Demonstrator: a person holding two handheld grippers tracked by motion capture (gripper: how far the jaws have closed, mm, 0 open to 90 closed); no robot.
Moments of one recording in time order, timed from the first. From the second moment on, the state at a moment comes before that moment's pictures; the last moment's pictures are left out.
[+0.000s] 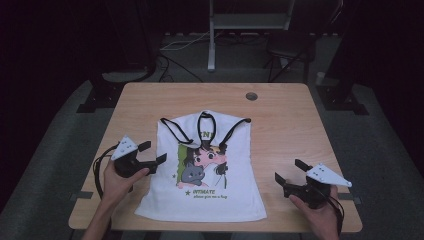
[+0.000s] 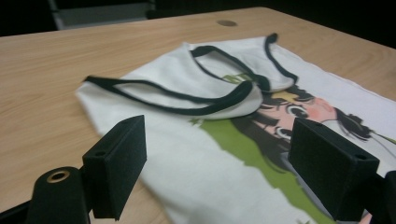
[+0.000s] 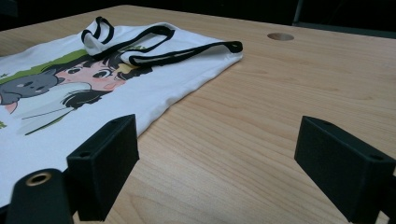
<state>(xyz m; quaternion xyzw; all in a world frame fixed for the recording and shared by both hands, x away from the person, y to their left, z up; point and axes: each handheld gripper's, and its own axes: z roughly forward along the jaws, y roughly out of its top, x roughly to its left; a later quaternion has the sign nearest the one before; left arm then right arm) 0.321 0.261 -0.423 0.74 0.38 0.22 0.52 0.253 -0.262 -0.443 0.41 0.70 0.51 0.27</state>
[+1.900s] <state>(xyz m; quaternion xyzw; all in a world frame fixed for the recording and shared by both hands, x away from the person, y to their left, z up) 0.489 0.257 -0.416 0.79 0.45 0.17 0.39 0.436 -0.214 -0.405 0.40 0.77 0.46 0.19</state>
